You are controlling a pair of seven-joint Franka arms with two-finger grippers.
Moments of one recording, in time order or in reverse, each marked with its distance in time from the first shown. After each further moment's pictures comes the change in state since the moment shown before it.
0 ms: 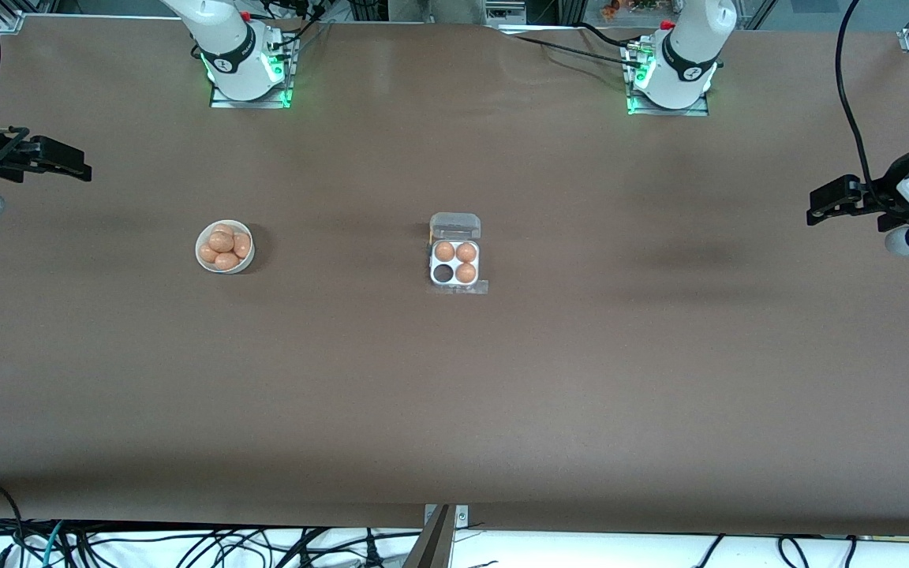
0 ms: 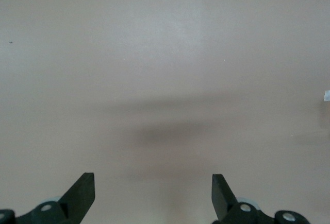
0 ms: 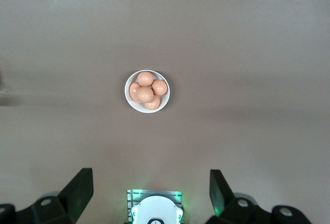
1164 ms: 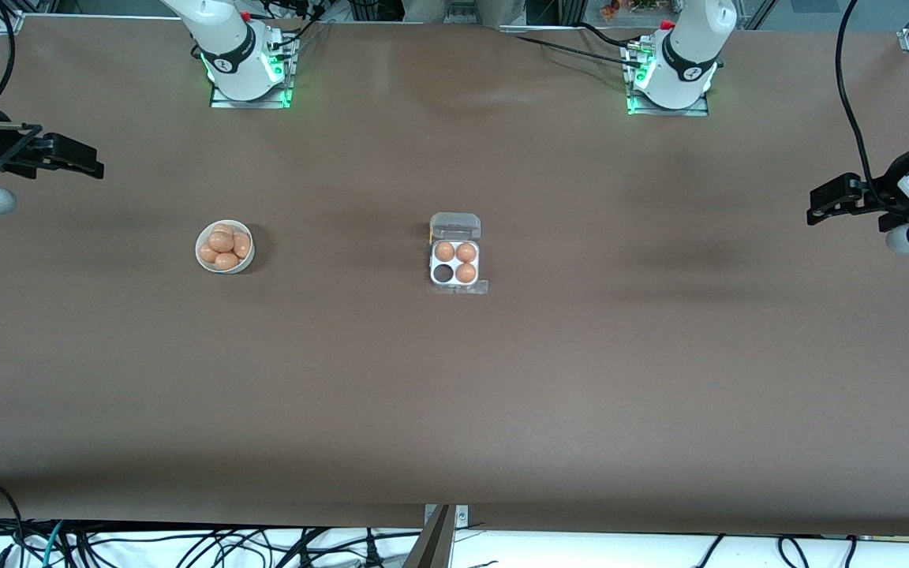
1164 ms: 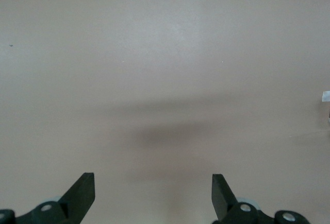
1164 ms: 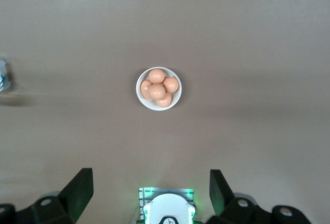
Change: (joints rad) left arm -0.002 0.000 -0.004 0.005 0.000 0.000 0.000; right arm 0.004 -0.029 0.028 -0.041 0.033 0.005 0.062
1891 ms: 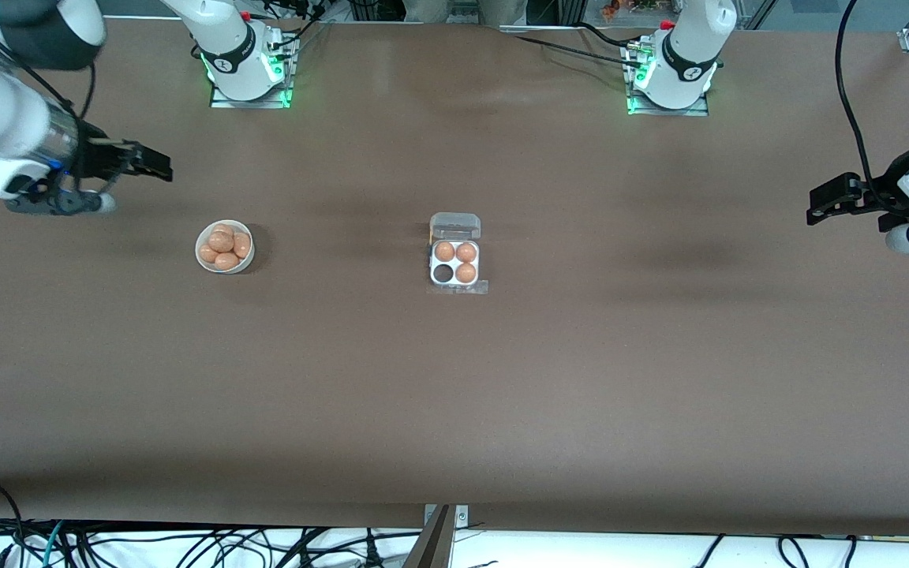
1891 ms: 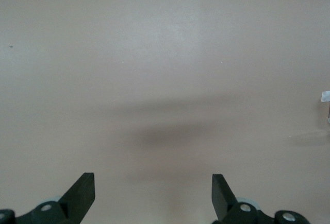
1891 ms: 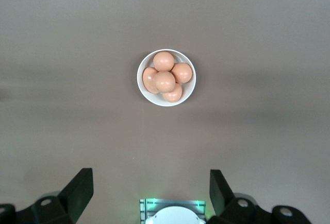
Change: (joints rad) left arm 0.000 0.000 -0.002 0.003 0.000 0.000 0.000; right arm 0.001 -0.145 0.039 -0.485 0.009 0.325 0.020
